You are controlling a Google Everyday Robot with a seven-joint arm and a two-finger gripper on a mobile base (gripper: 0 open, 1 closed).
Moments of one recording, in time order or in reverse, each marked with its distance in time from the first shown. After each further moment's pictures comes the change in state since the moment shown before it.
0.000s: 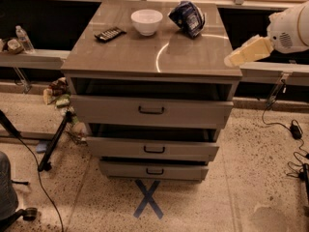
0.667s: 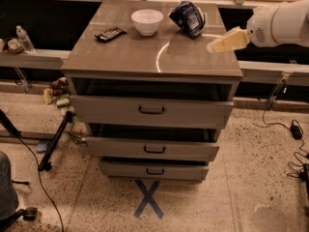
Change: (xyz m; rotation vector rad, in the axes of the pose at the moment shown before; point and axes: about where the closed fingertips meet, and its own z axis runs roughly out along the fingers) arm -0.033 -0.017 0.055 0.044 -0.150 0.052
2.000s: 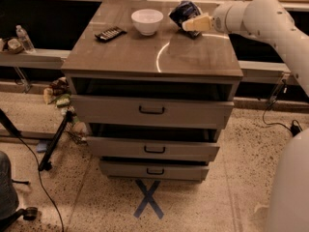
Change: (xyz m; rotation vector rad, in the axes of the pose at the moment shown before) arm -0.031 -0.067 0.158 0.119 -0.166 0.133
